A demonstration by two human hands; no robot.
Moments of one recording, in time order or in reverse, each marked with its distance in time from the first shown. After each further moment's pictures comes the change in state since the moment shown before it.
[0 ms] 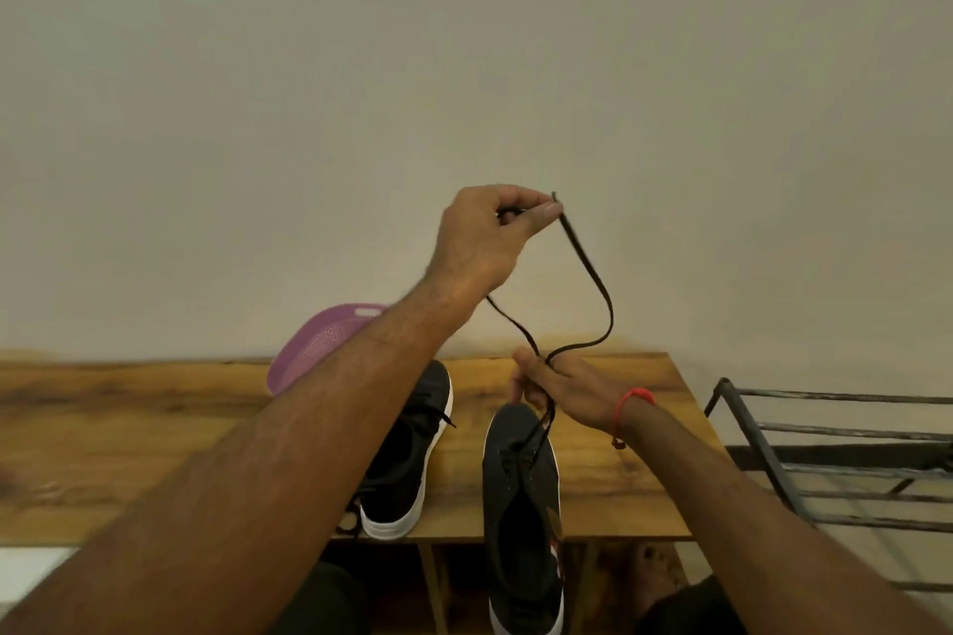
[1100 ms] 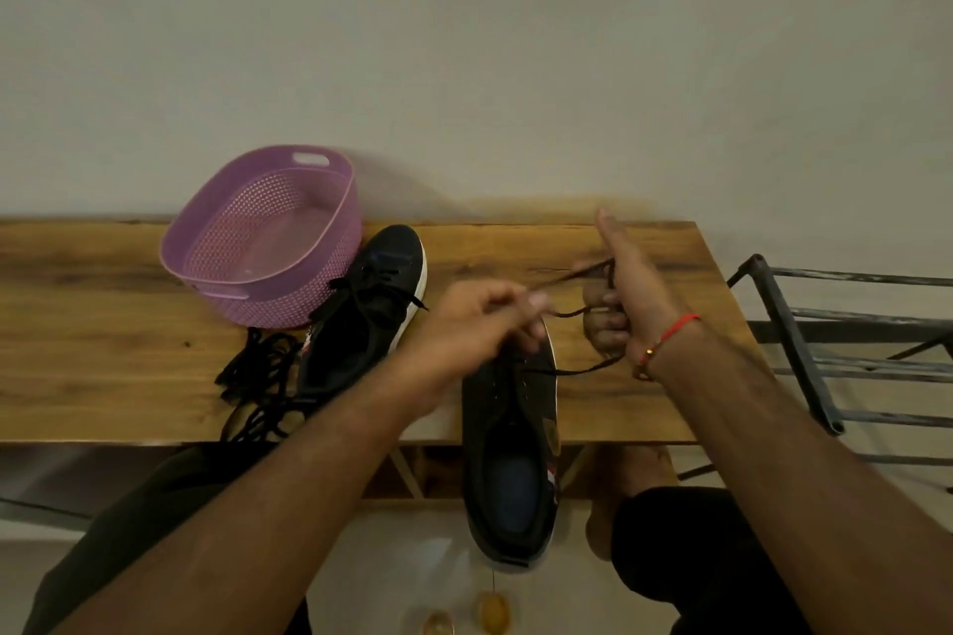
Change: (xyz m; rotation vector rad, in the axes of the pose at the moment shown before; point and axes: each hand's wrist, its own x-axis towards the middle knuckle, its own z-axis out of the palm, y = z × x) left_hand -0.099 -0.188 0.053 -0.209 -0.442 -0.566; right_hand 0.029 0.088 0.008 0.837 0.364 0.635
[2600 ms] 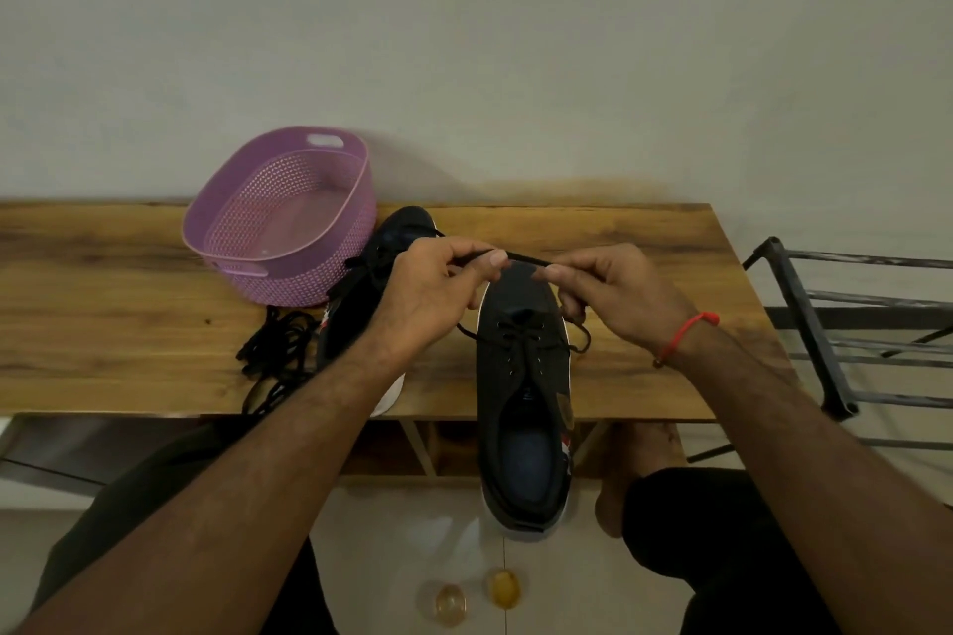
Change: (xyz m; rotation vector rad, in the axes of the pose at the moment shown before) left_hand 0.002 -0.014 -0.034 0.288 0.322 0.183; right_hand -0.010 0.019 0.001 -0.777 -0.215 -0.676
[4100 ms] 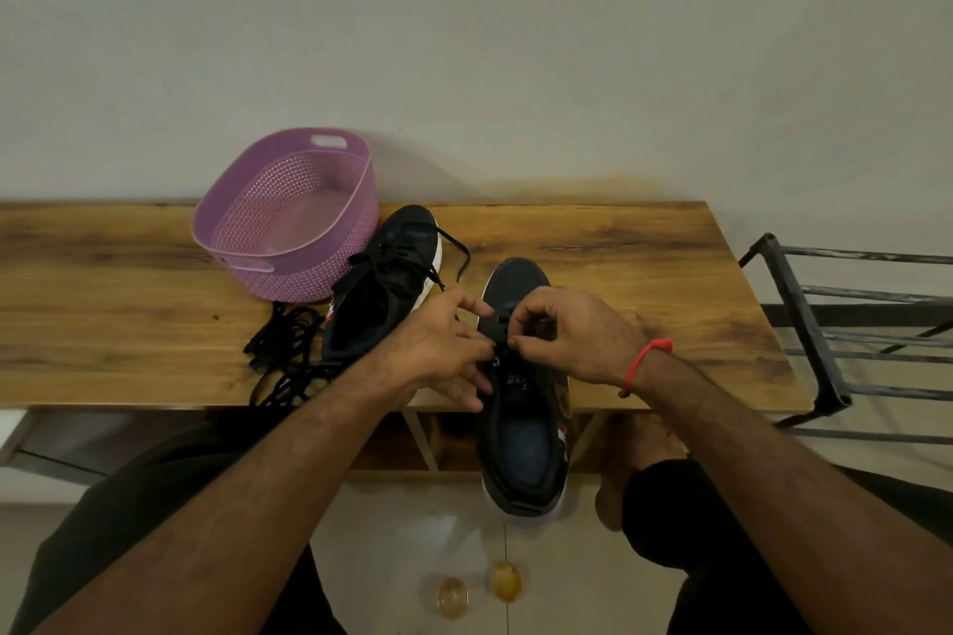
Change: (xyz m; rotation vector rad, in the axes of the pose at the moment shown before) left_hand -0.034 -0.012 0.002 -0.195 -0.359 -0.512; right_hand -0.015 -0.005 0.038 -0.325 -0.199 -0.060
